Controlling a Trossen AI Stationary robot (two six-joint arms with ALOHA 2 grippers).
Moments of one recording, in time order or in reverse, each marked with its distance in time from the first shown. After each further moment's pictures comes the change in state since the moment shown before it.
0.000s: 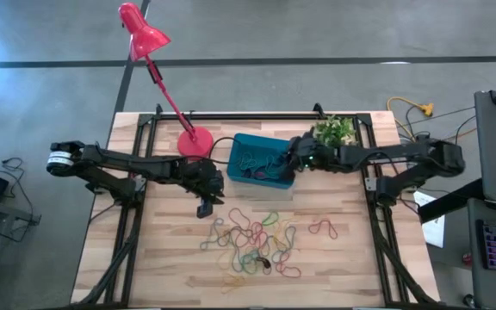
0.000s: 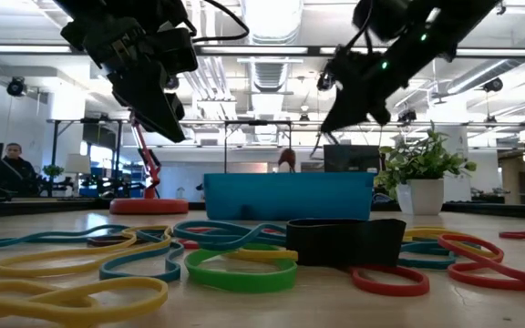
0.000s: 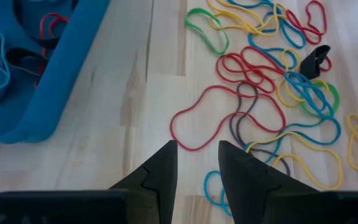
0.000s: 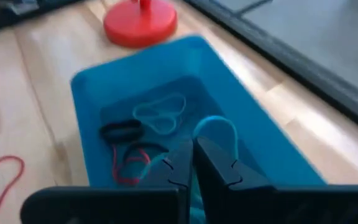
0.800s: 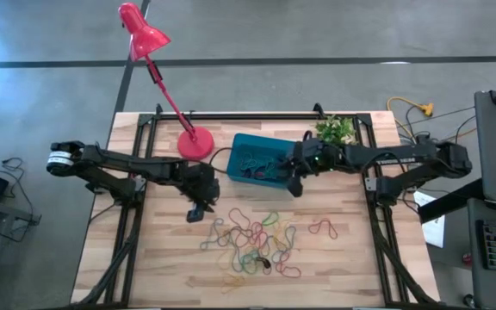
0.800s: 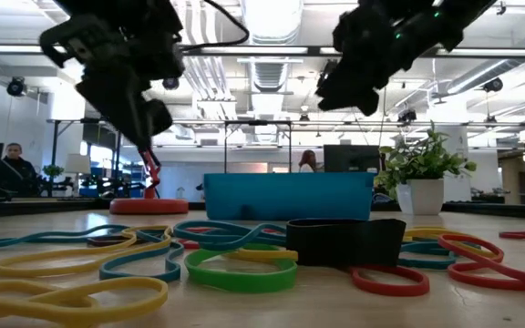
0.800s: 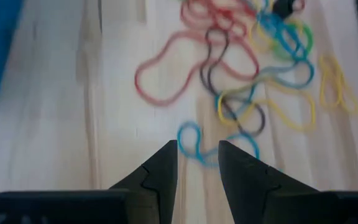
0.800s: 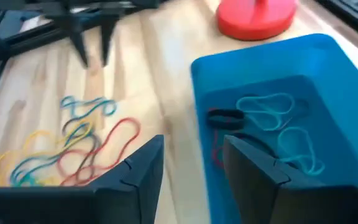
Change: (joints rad) left arm -0.013 0.000 0.000 -0.151 0.114 0.089; right arm 0.040 -0.069 0.033 -0.044 -0.366 -0.063
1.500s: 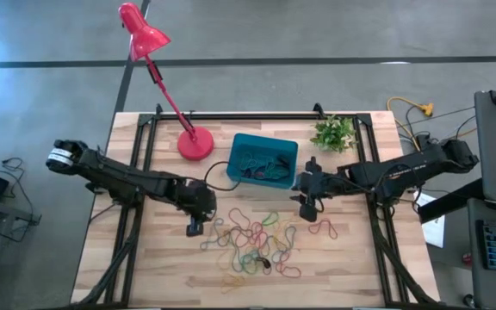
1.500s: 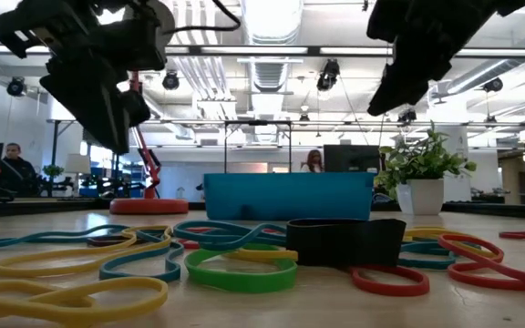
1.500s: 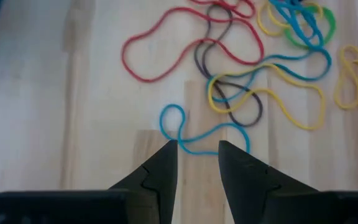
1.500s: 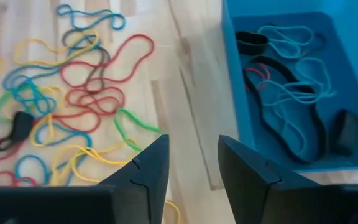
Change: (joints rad) left arm -0.222 0.002 0.000 -0.011 -0.246 -0.255; right arm 0.309 -0.069 -0.005 -0.310 0.287 0.079
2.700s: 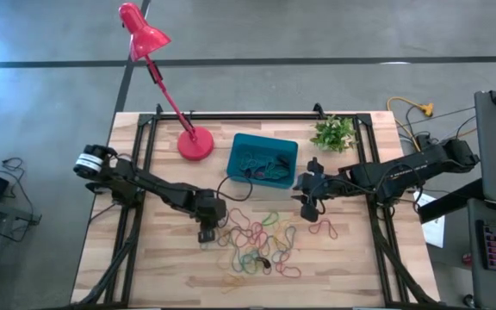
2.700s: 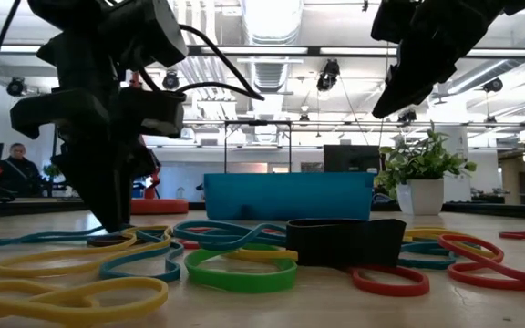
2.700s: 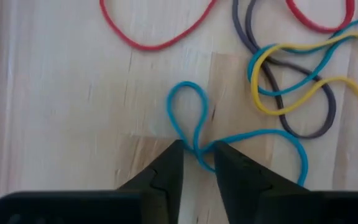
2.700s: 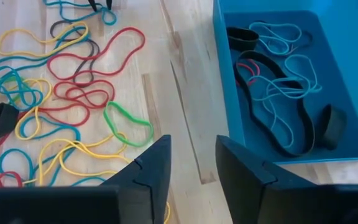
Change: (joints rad) left arm -0.021 0.329 0.008 0.137 0.016 -0.074; right arm 0.018 -0.010 -0.011 -0.019 0.040 -0.004
